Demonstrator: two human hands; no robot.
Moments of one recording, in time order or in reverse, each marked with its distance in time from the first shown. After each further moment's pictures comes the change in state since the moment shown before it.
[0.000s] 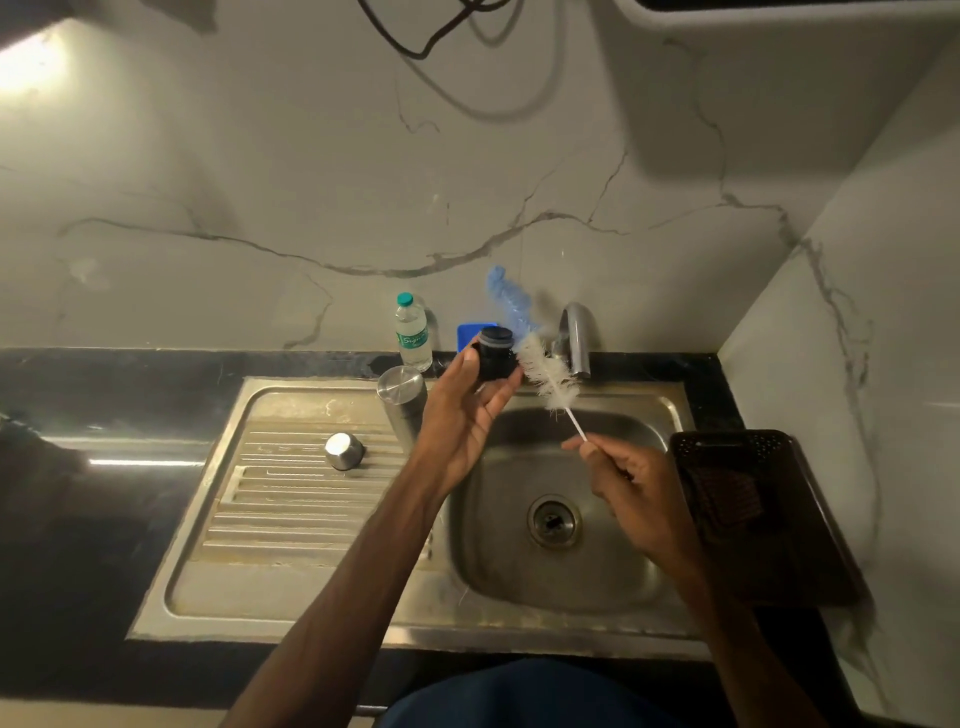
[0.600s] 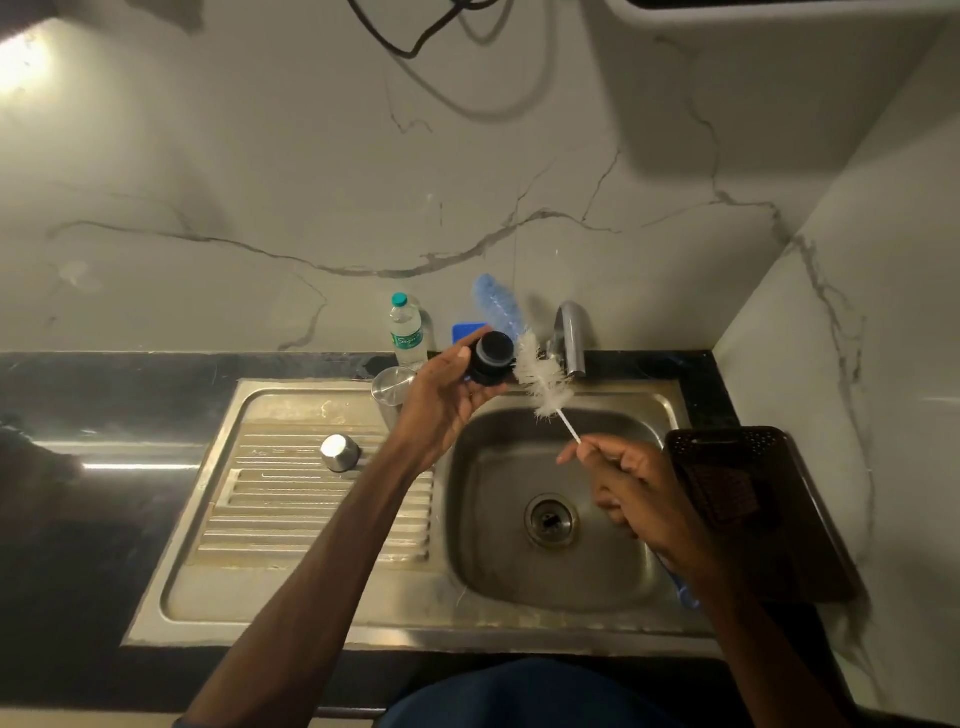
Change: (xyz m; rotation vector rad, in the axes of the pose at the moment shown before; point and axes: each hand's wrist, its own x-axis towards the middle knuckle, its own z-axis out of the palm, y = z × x) left_hand 0.010 0.026 -0.007 0.260 -0.113 -0.010; right_hand -0.003 -0.027 -0.016 0.177 -0.218 0.196
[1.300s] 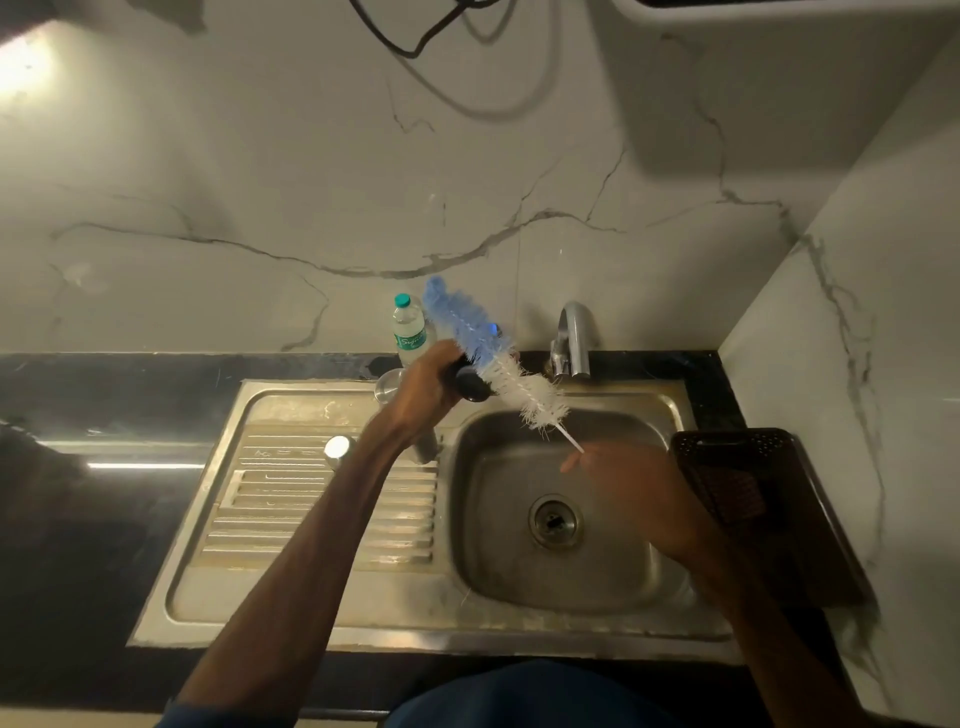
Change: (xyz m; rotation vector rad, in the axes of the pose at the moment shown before) left_hand 0.004 0.028 0.002 0.618 0.056 -0.081; right_hand 0.008 0.008 -0.010 -0.149 -0.045 -0.211
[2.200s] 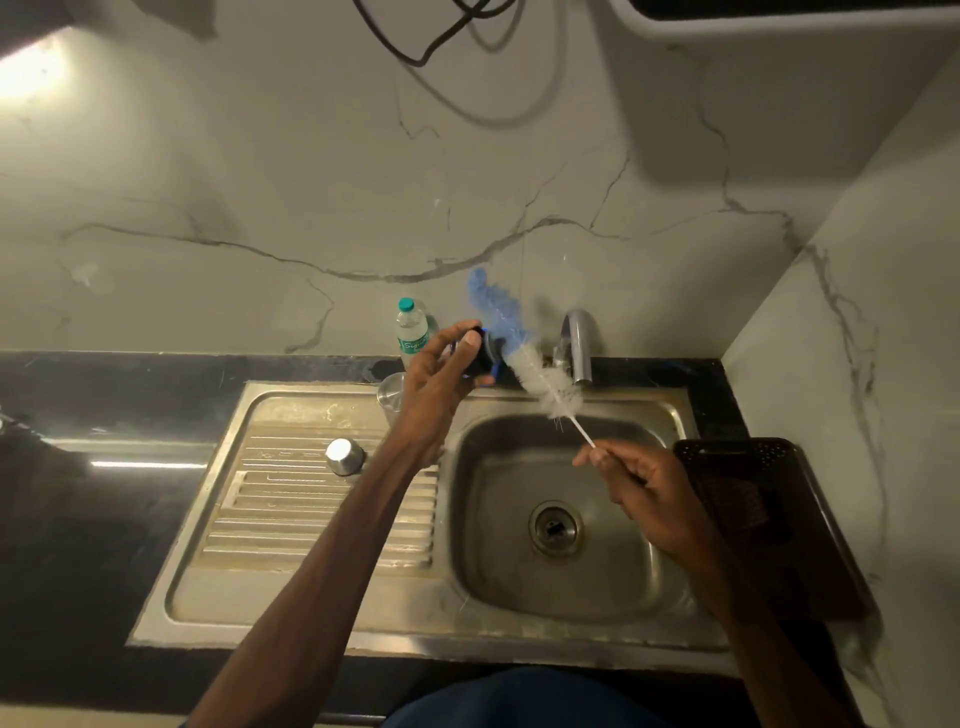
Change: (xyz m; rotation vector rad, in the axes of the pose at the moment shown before) left_hand 0.008 -0.014 0.010 -0.290 0.139 0.183; right_hand 0.011 0.025 0.000 -0.028 0.128 -0.011
